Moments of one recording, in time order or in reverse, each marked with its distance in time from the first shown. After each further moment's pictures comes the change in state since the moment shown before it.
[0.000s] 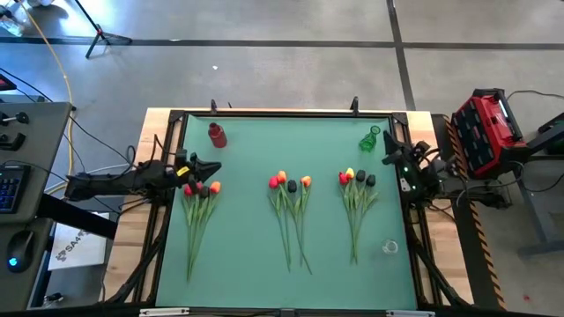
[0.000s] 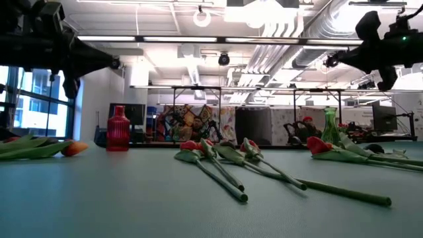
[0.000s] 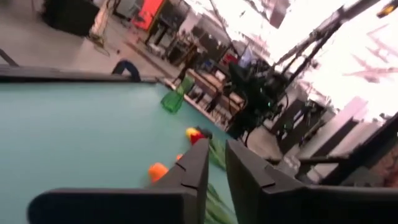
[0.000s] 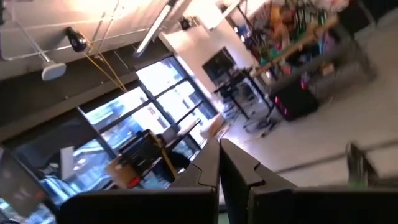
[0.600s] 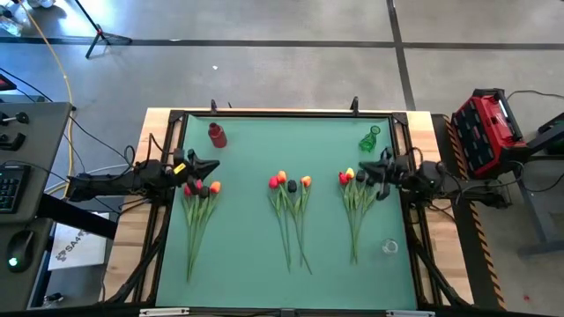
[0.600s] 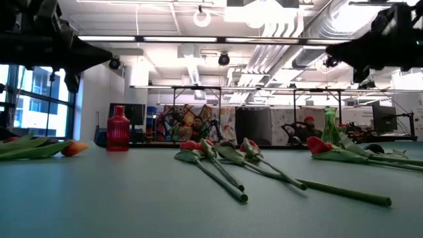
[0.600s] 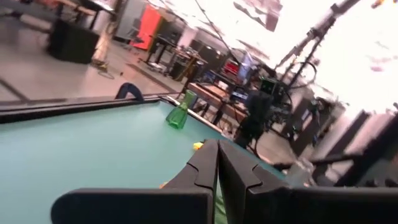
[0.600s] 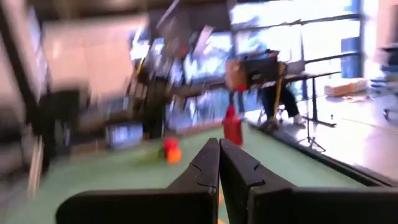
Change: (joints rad) left arm 0.000 -0.031 -0.001 0.030 -0.038 0.133; right arm 0.000 0.000 0.000 -0.131 -0.687 -0.279
